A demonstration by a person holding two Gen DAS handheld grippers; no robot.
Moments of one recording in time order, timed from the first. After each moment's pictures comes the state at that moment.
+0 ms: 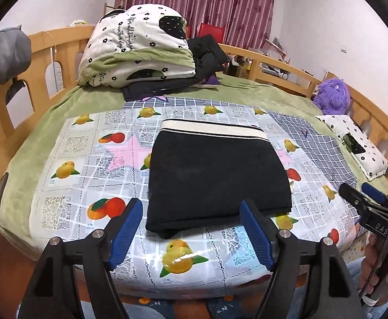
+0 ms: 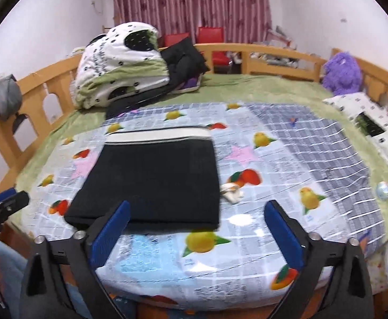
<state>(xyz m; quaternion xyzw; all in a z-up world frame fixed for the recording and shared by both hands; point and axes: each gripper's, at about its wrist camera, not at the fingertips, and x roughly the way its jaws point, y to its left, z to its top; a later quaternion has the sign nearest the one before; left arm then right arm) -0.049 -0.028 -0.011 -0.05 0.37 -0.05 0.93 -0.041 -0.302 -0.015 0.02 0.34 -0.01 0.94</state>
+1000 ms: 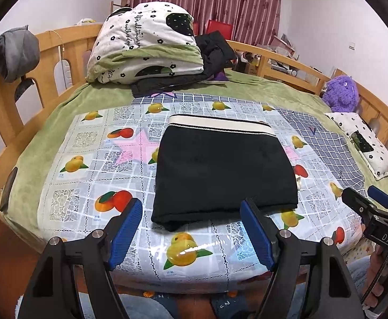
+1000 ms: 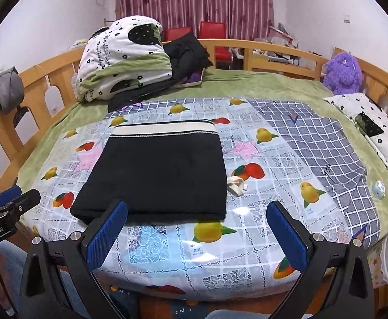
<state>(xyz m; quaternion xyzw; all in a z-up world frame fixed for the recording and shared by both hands) -0.058 -0.037 -0.011 -0.04 0.38 -0.03 0.92 -0.050 -0.284 -0.009 0.02 0.37 0.00 0.93</state>
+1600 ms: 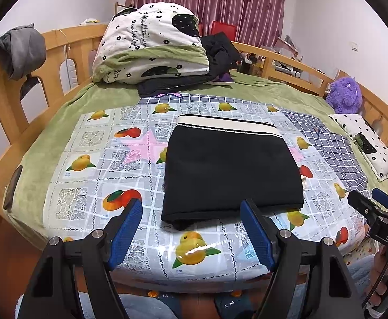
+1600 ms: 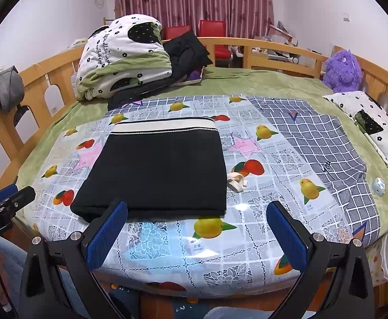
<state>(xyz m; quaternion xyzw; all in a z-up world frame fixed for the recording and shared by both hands) -0.061 -0.024 -0.012 -0.04 0.38 -0.02 0.92 -0.054 -0.284 -0.010 0.02 0.37 0.00 0.93</state>
